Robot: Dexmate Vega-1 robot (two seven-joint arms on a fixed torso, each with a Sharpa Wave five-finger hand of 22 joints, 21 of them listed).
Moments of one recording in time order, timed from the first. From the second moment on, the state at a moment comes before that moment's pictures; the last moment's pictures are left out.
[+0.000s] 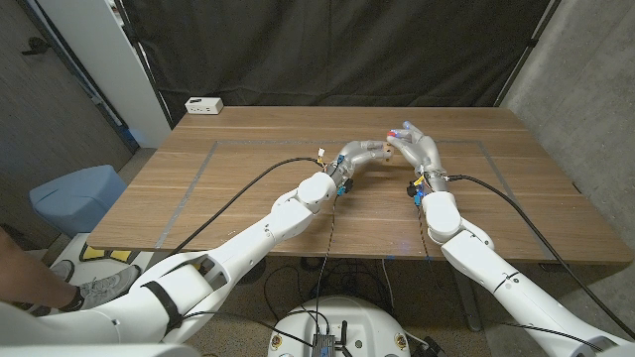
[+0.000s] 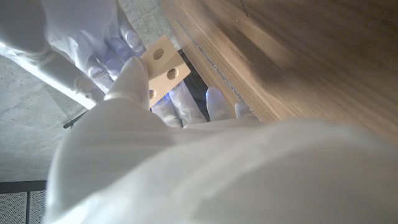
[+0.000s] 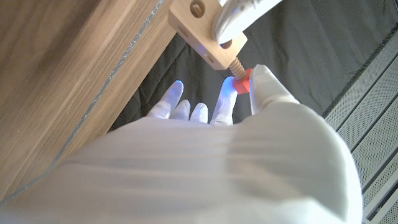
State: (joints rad) left arm 0.59 0.19 0.77 -1.17 -0.21 -0.16 0.10; left_hand 0.93 0.03 0.33 -0.16 0.19 0.90 -0.19 0.20 0.19 0.92 -0.22 0.21 0.39 0.41 -0.05 0.20 0.18 0.08 0.12 0.19 0.18; right arm -1.02 -0.51 -0.42 -1.66 0.10 0.16 -0.53; right_hand 0.89 -0.06 0.42 -0.15 0.18 0.75 -0.08 0.49 0.21 0.29 -0.06 0.19 0.19 0.23 -0.04 0.22 0.21 0.49 -0.05 0.19 0.16
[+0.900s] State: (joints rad) left arm 0.58 0.19 0.77 -1.16 -0.21 -0.17 0.09; left_hand 0.93 0.03 0.33 -0.16 0.20 0.90 -0.19 0.20 0.19 0.93 -0.22 0.21 0.39 0.41 -0.05 0.20 0.18 0.08 0.12 0.19 0.18; right arm -1.00 -0.50 -0.42 -1.63 0.10 0.17 -0.52; right_hand 0.88 -0.05 0.41 -0.15 0.18 0.76 -0.09 0.49 0.21 0.29 -0.06 0.19 0.19 0.23 -0.04 0.22 0.21 0.49 -0.05 0.19 0.16
